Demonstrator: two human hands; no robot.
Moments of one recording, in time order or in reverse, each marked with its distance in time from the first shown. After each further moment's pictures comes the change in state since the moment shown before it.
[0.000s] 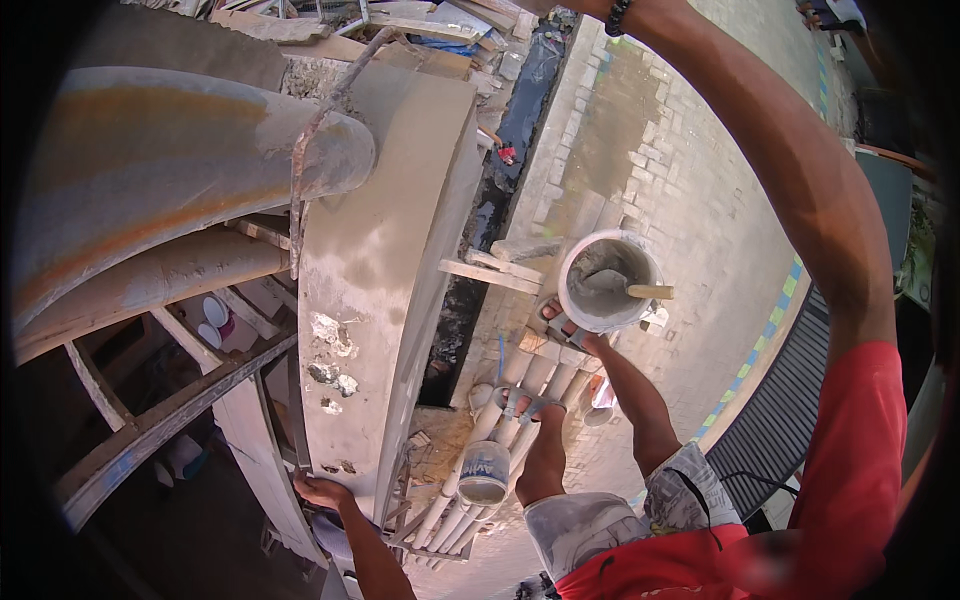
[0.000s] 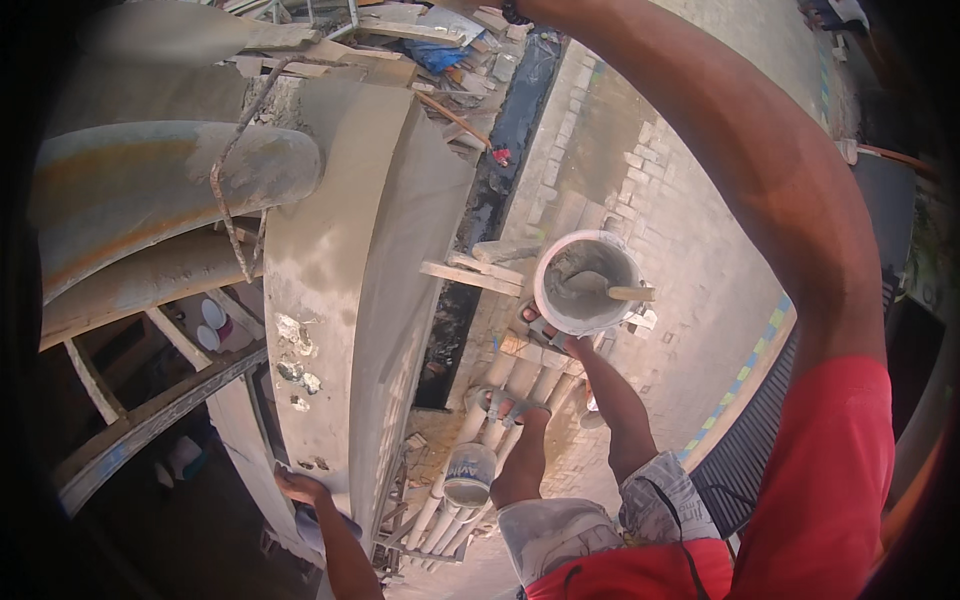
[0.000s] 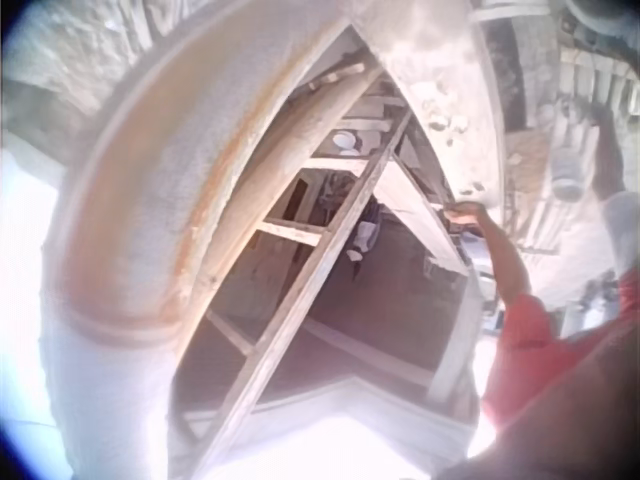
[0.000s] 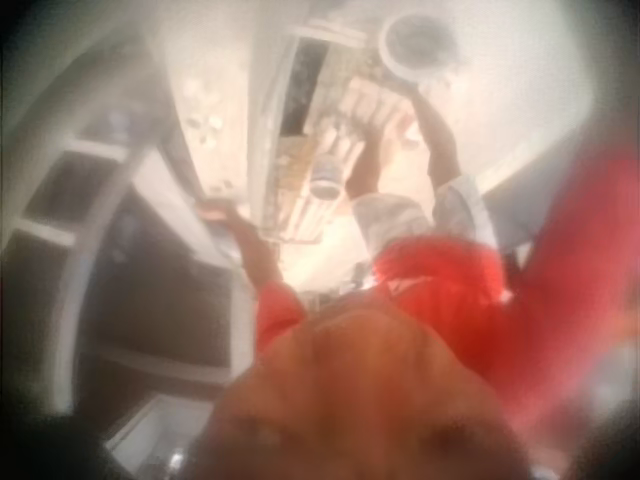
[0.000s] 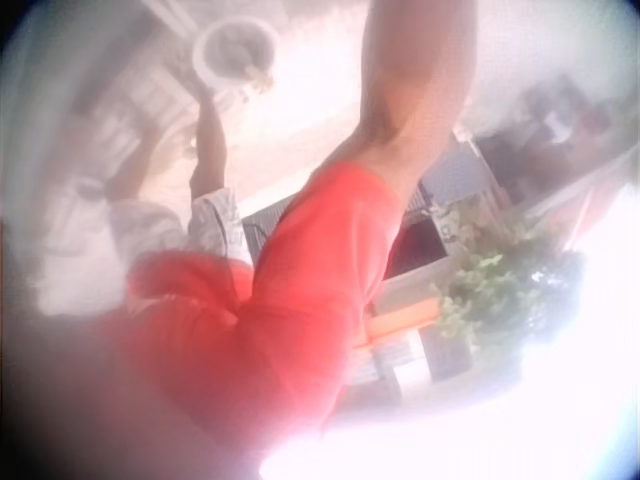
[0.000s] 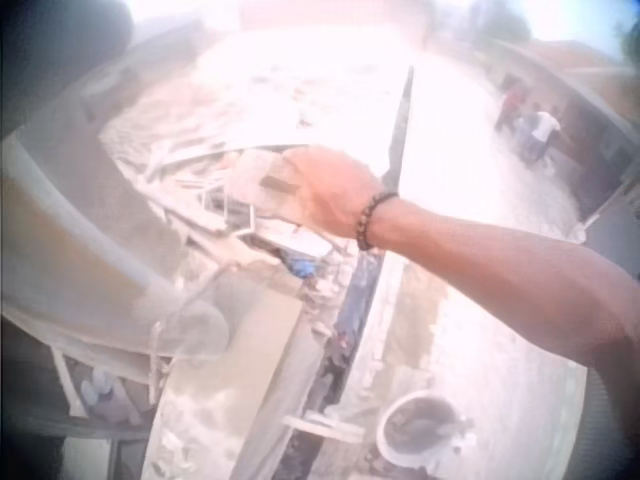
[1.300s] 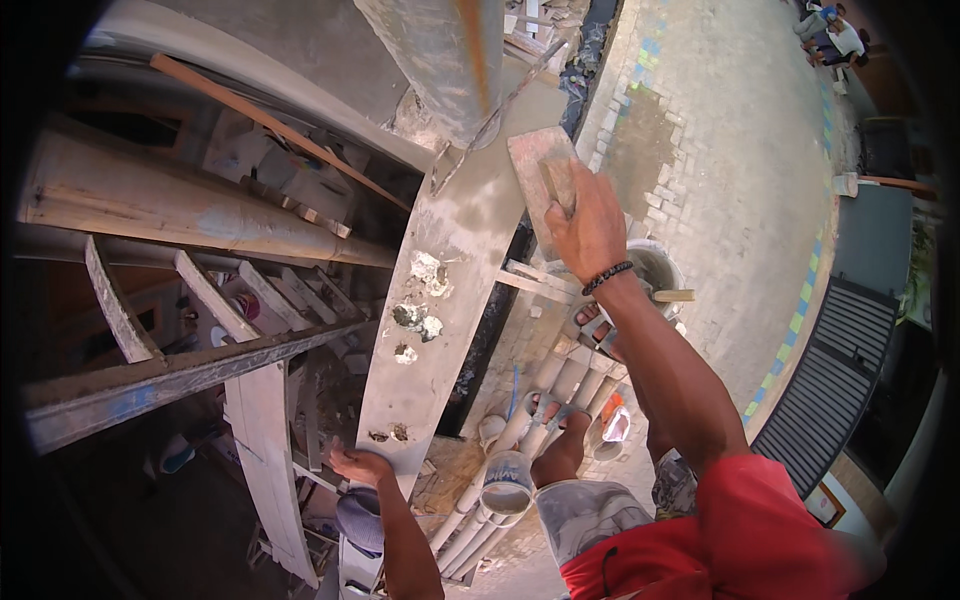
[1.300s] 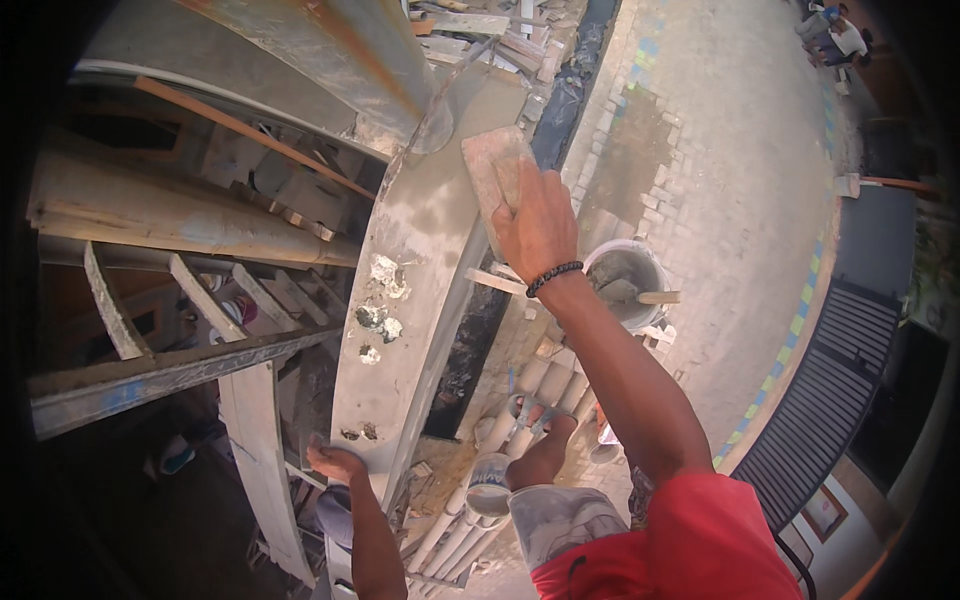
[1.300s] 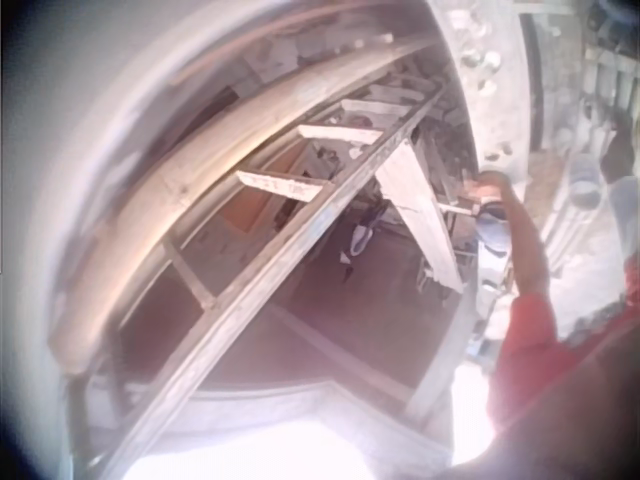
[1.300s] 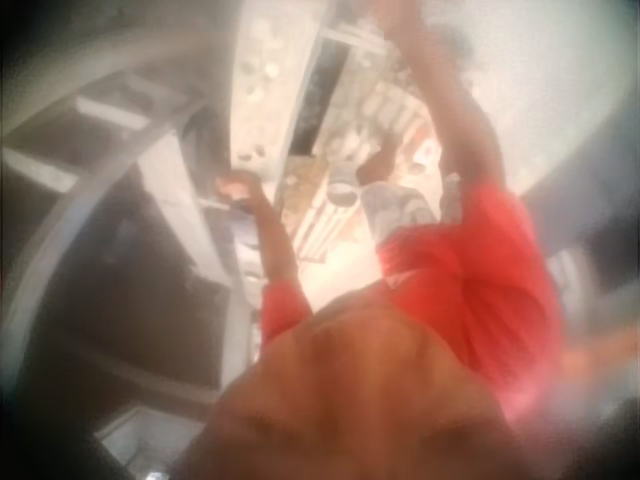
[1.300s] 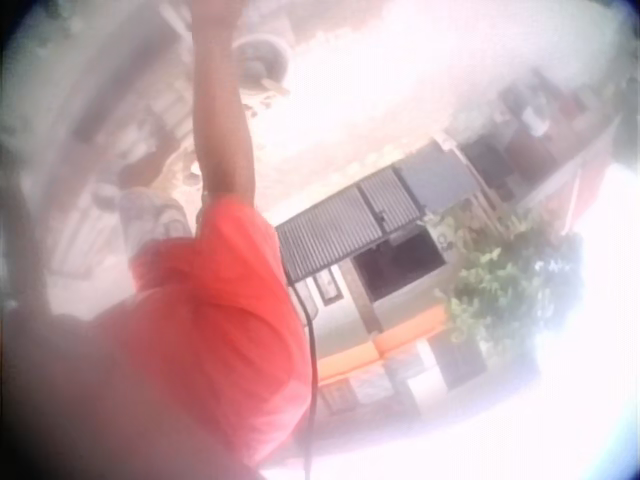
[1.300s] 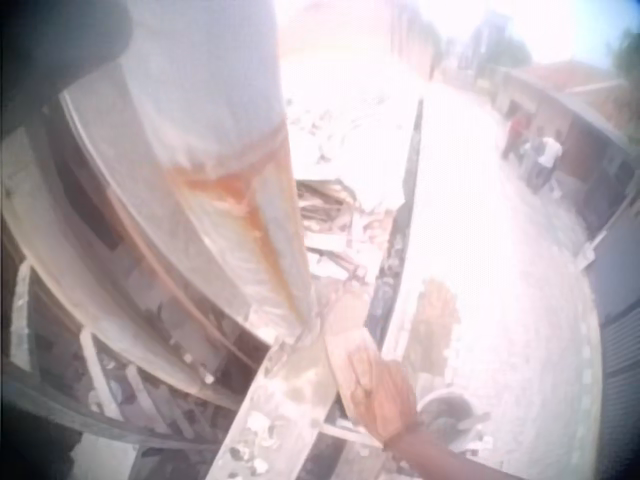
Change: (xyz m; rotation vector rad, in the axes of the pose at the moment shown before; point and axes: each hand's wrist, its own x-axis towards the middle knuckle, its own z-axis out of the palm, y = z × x) left_hand 0.003 -0.011 -0.005 -0.030 0.060 0.099; right_hand -0.194 -0.194 0.047 0.231 -0.067 0.623
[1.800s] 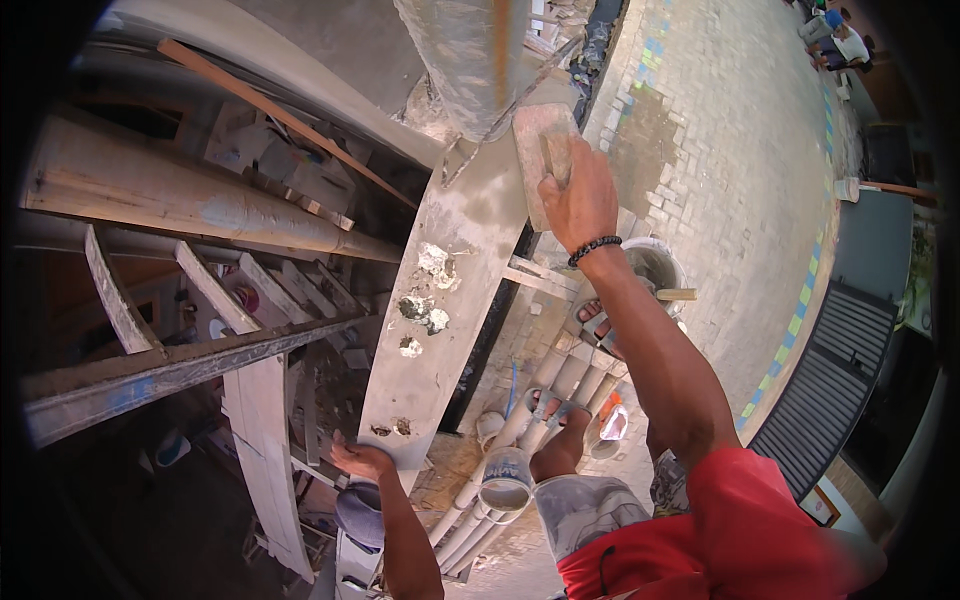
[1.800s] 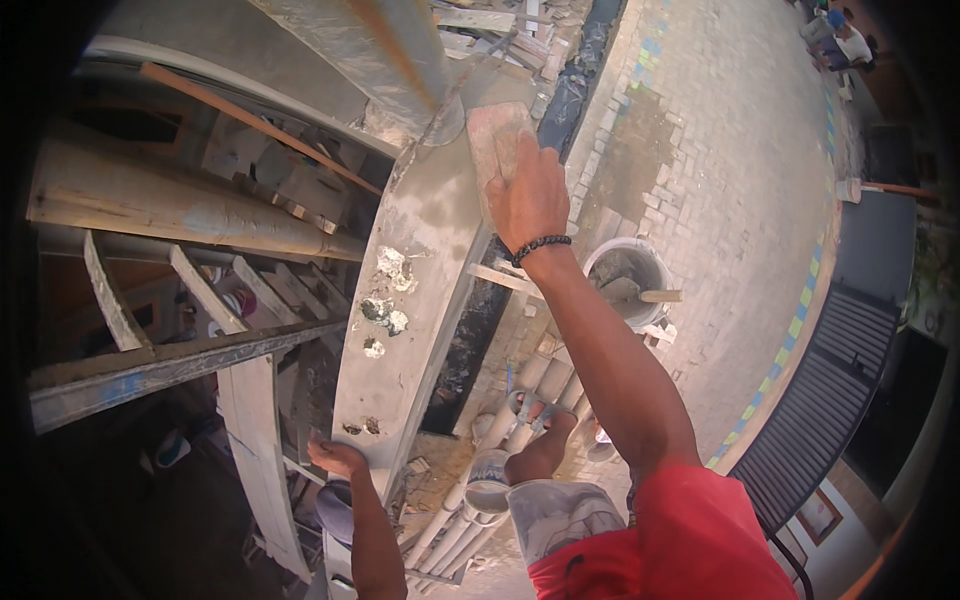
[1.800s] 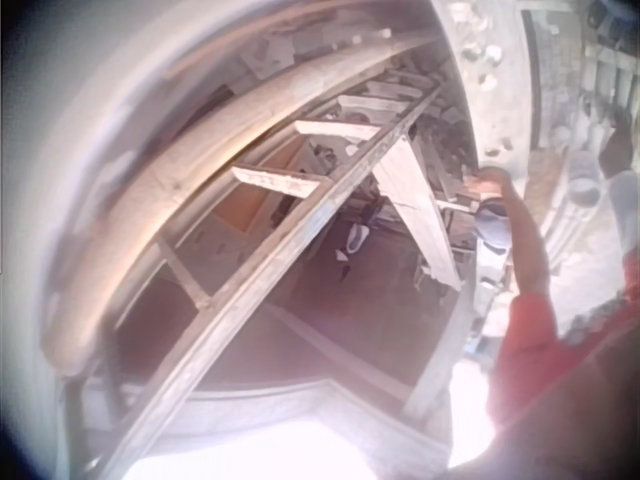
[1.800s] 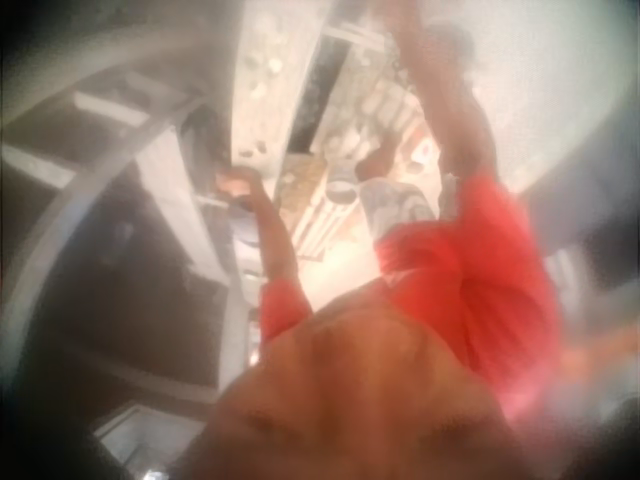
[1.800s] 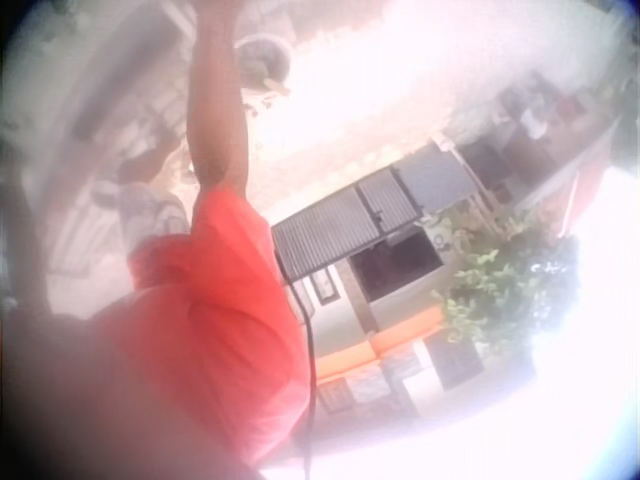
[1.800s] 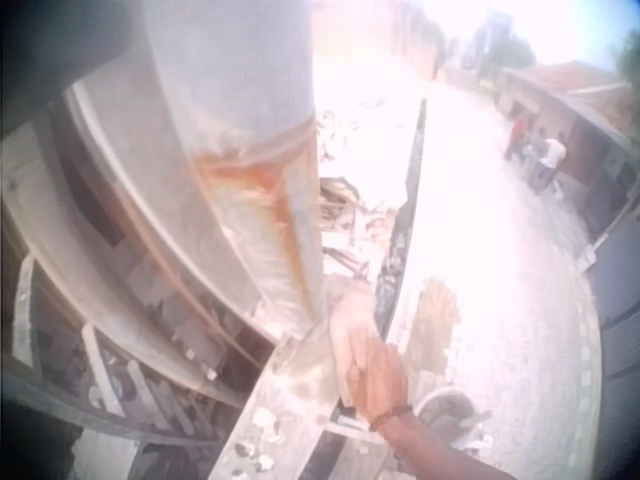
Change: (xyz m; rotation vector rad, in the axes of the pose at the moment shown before) left_hand -0.002 0.004 0.005 0.000 0.022 -0.004; right_hand 0.022 -0.013 0.016 0.005 0.121 0.046
